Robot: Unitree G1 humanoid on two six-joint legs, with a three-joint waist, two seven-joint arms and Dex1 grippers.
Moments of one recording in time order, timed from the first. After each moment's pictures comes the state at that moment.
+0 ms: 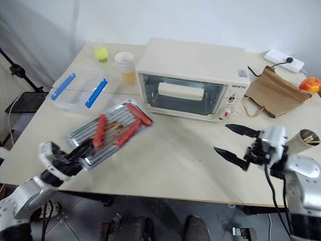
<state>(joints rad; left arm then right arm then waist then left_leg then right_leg) -0.12 0.51 0.49 0.15 -1.94 1.24 0.00 0.01 -0.72 -0.40 -0.13 0.64 0.10 1.25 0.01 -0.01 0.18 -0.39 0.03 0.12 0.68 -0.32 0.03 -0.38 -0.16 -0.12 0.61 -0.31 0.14</state>
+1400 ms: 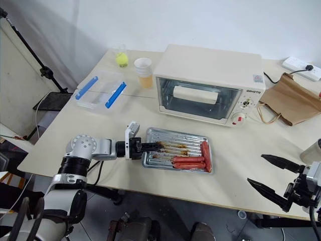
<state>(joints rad) -0.75 0.31 0.09 0.52 -0.95 1.44 -0.47 0.40 -0.73 -0.69 -0.24 0.70 0.08 1.25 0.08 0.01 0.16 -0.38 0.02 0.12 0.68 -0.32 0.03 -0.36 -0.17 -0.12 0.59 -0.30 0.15</state>
